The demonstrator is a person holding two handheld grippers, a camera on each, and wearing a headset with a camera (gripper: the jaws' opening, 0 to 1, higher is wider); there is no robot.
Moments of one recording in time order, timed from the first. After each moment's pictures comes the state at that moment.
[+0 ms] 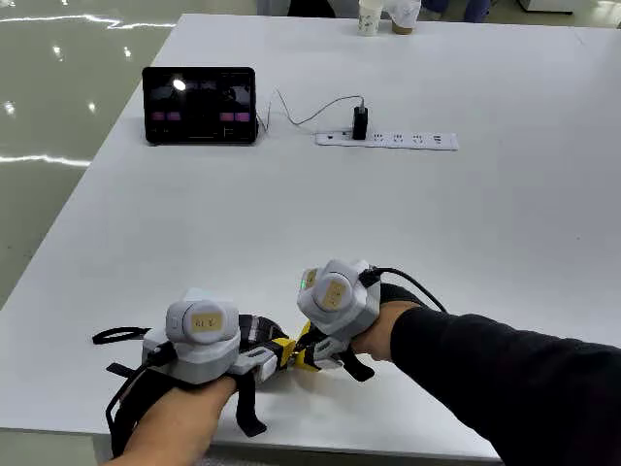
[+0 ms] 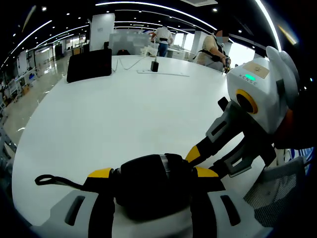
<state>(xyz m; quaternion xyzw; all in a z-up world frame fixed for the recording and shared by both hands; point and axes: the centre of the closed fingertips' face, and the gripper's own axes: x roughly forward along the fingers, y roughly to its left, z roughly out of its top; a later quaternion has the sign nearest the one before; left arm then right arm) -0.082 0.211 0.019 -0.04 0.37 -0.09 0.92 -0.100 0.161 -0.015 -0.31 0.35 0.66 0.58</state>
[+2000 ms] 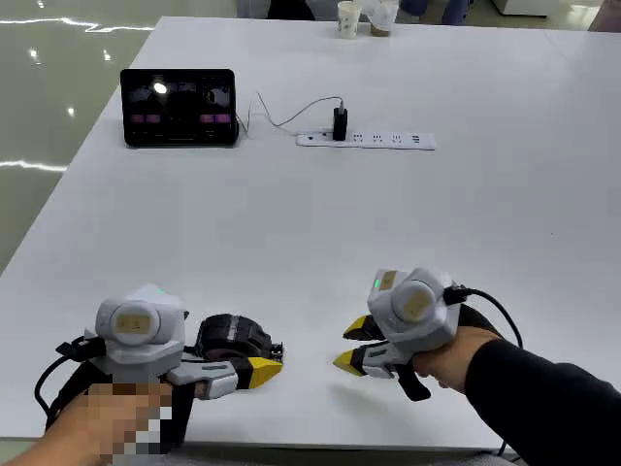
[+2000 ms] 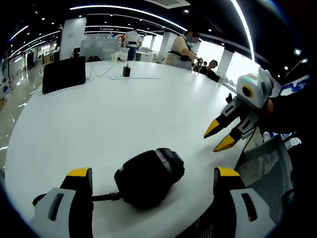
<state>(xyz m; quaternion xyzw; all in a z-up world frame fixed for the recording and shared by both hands) -0.097 0.213 0.035 -0.03 0.35 -0.24 0.91 -0.093 0.057 0.021 -0.24 0.35 0.58 0.69</state>
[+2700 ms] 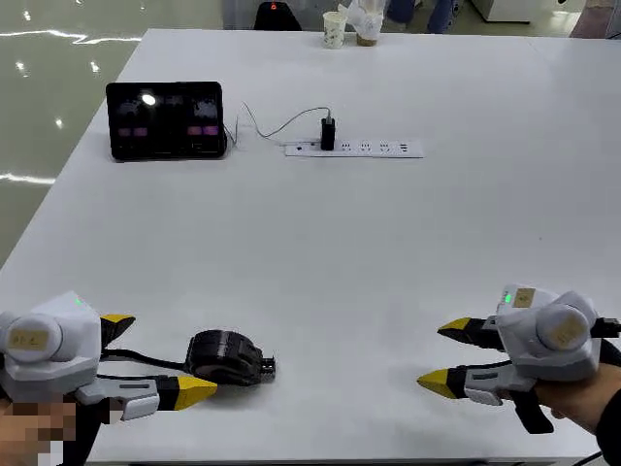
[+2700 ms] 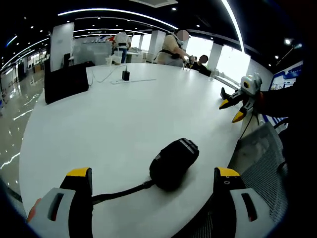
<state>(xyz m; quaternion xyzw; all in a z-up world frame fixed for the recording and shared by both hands) -0.108 0.268 0.060 0.01 0.34 -0.27 0.90 -0.071 -0.059 0.048 -0.20 0.34 0.51 0.76</state>
